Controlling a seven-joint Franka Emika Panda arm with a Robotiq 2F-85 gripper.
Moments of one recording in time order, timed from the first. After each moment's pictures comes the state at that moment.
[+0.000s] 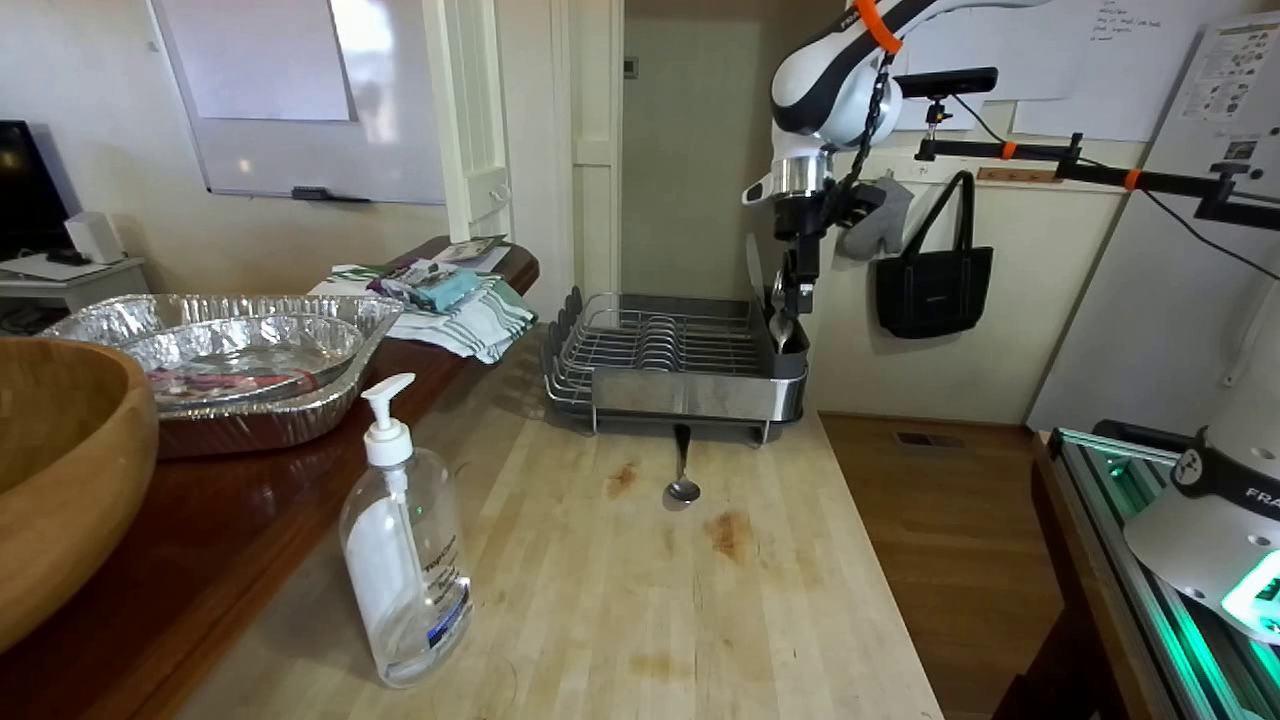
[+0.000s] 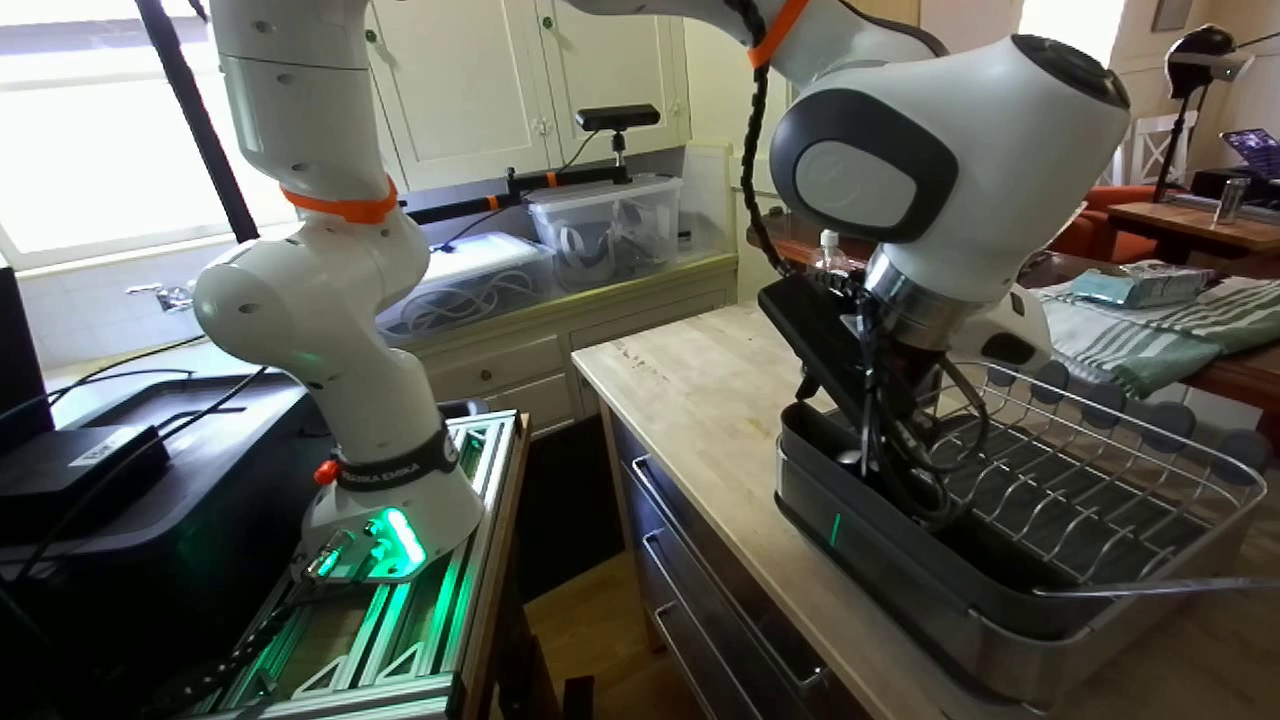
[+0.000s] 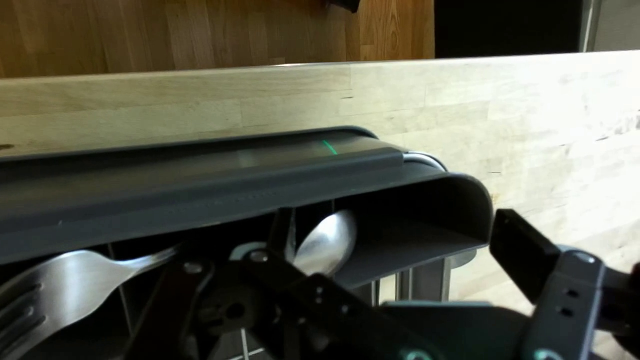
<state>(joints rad) -0.26 0.22 -0.15 -2.09 0.33 1.95 -0.92</state>
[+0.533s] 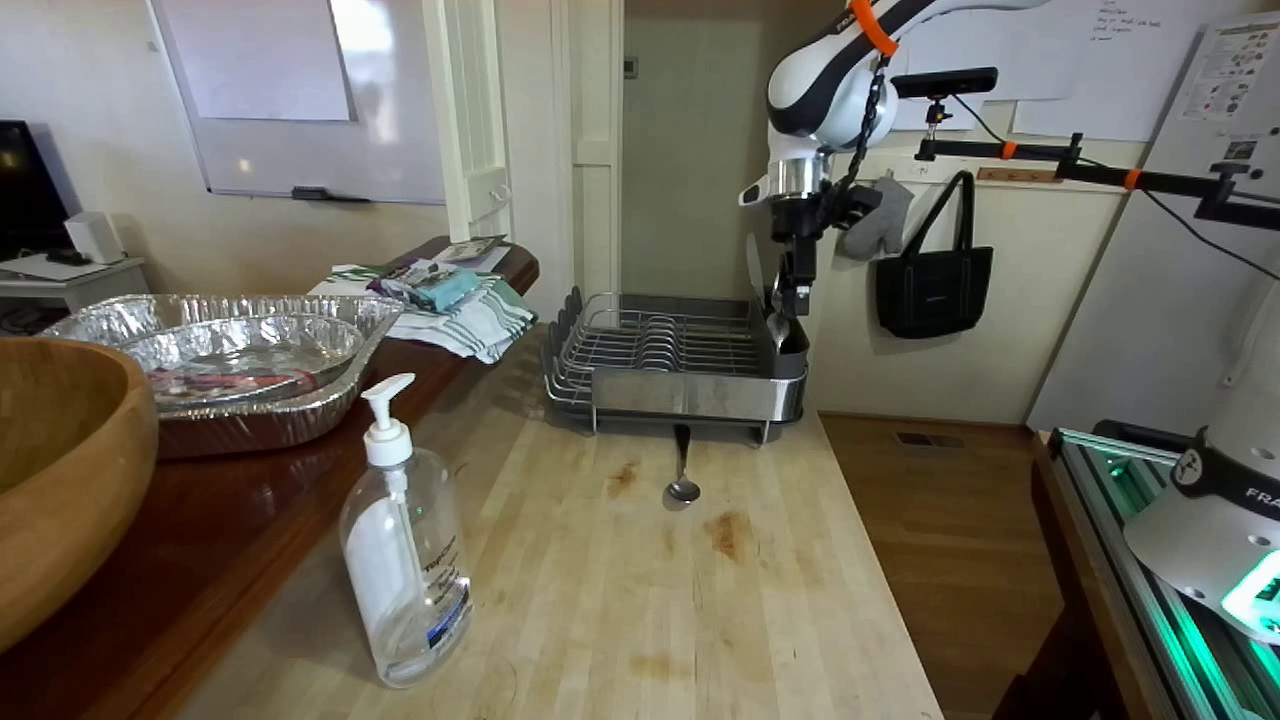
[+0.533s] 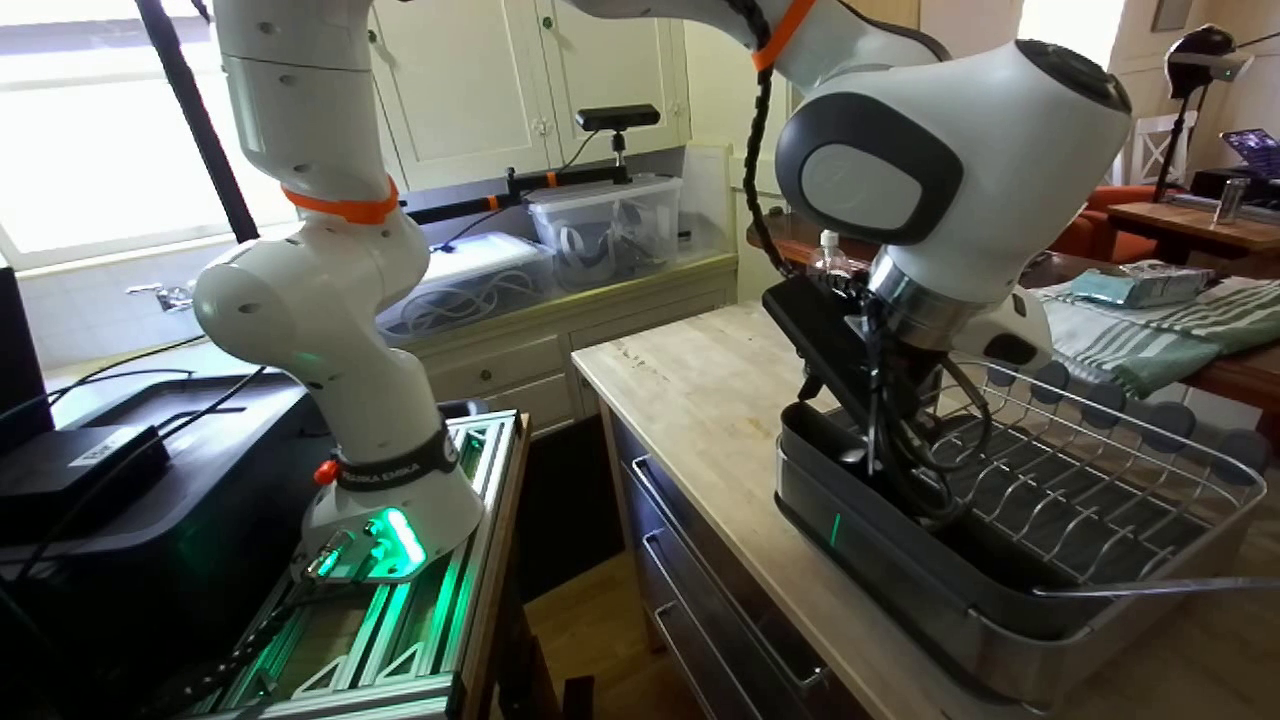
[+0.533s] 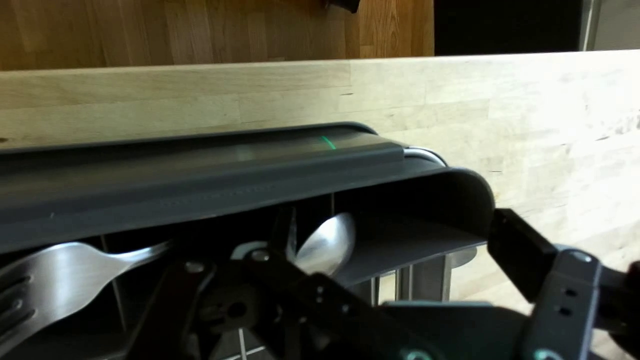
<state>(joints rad) -0.26 0.23 -0.14 -2.08 0.33 1.95 -0.91</state>
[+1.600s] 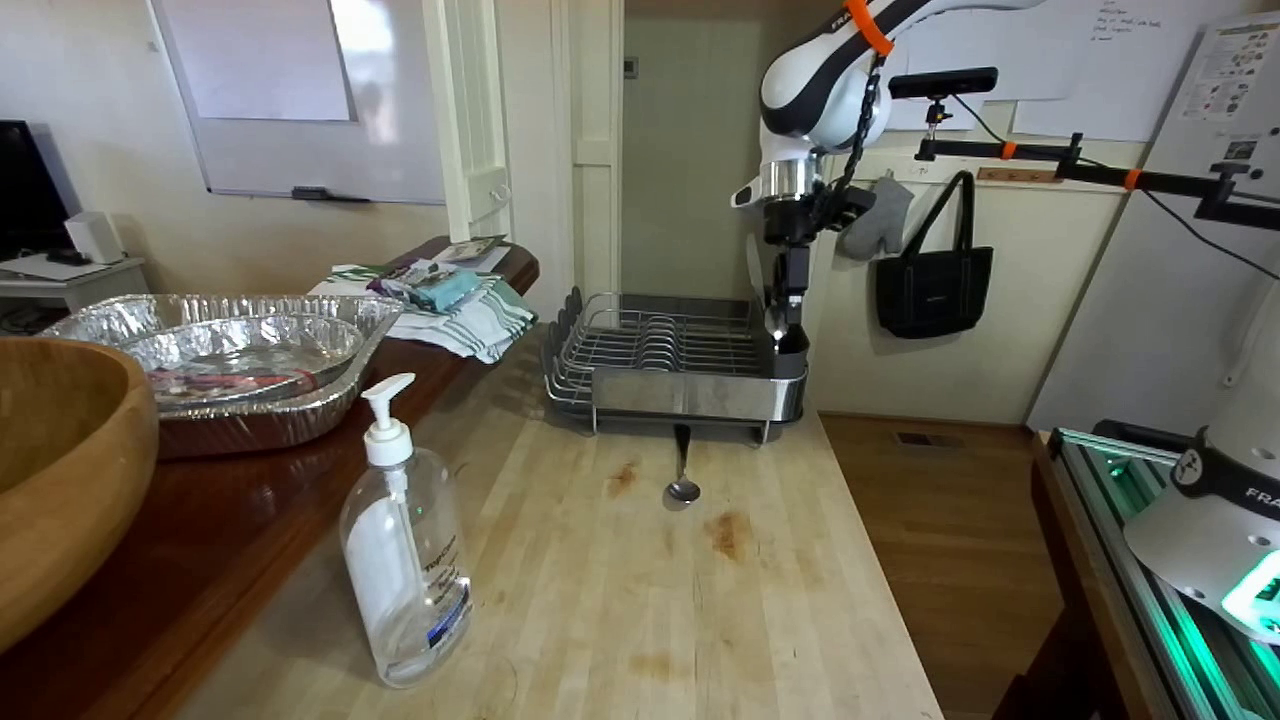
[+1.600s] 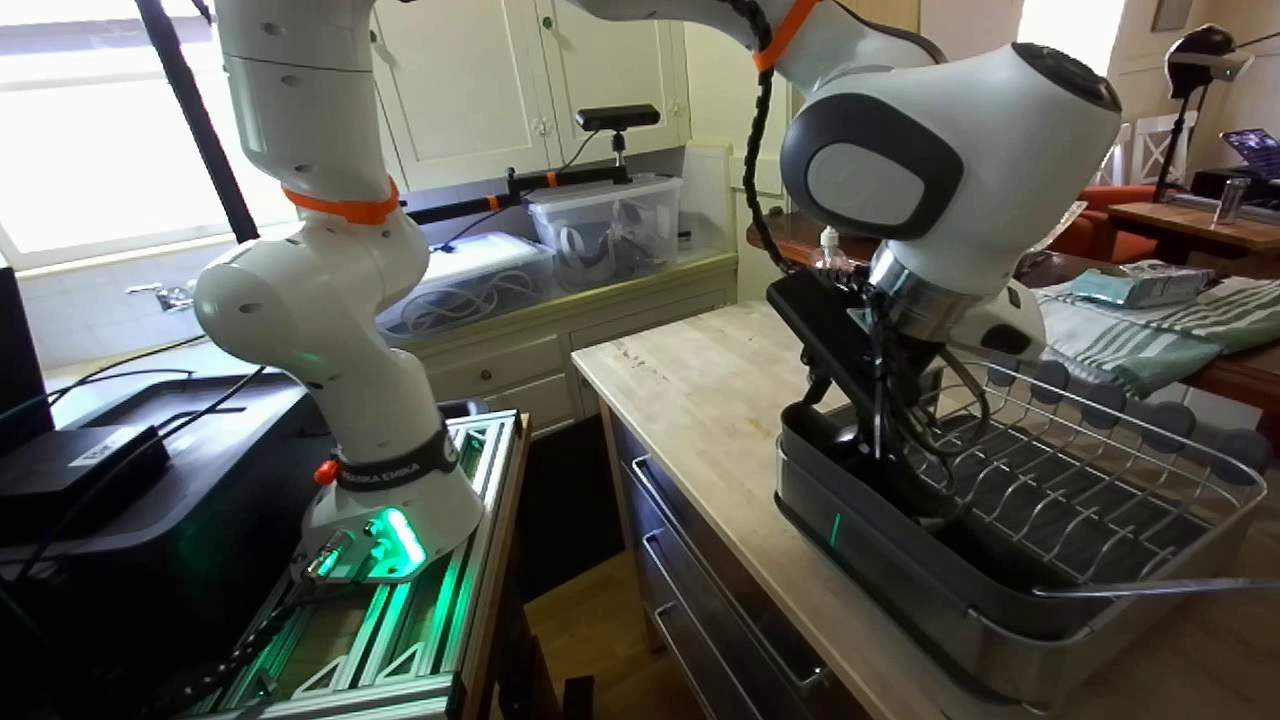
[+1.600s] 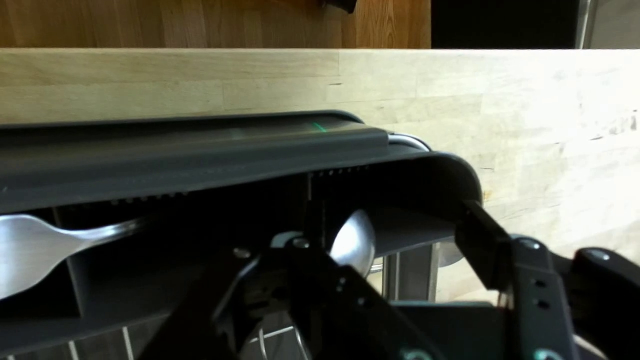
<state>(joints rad) -0.25 0.24 -0.12 -2.07 0.33 1.95 -0.90</state>
